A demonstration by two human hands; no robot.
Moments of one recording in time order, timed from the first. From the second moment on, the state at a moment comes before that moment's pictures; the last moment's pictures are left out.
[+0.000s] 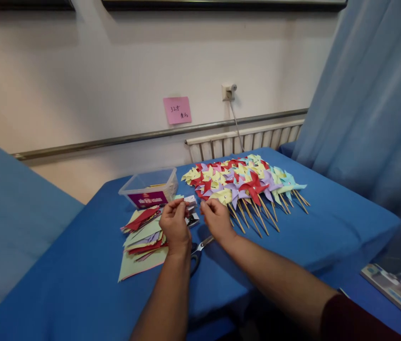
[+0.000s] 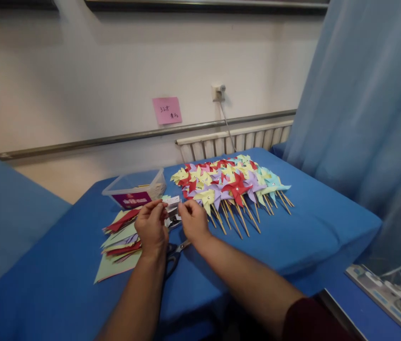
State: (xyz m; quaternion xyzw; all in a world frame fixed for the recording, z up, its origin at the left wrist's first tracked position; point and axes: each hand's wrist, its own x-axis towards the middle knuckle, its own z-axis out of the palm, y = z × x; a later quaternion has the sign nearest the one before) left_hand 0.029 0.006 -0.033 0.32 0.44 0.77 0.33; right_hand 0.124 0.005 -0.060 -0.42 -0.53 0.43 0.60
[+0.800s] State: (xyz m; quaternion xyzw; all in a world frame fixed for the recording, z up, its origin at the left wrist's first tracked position) left_hand -0.058 0.006 -0.001 0.66 0.69 0.29 -0.10; right_hand 0.098 0.030 -0.090 -0.40 -0.53 0.51 0.55
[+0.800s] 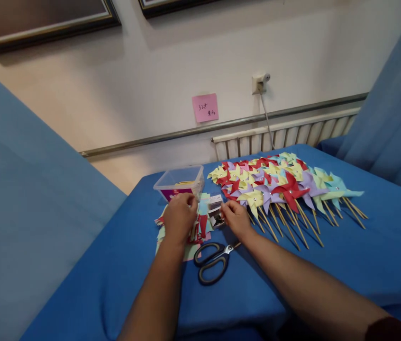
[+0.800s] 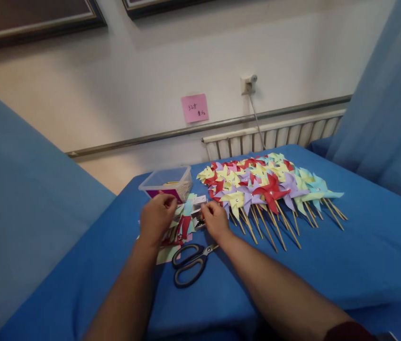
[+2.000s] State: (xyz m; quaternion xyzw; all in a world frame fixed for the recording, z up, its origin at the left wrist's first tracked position) left_hand -0.047 -0.004 -0.022 0.59 0.56 0.57 -0.14; right_hand 0.099 0.017 -0.066 -0.24 -0.44 0.73 0.46
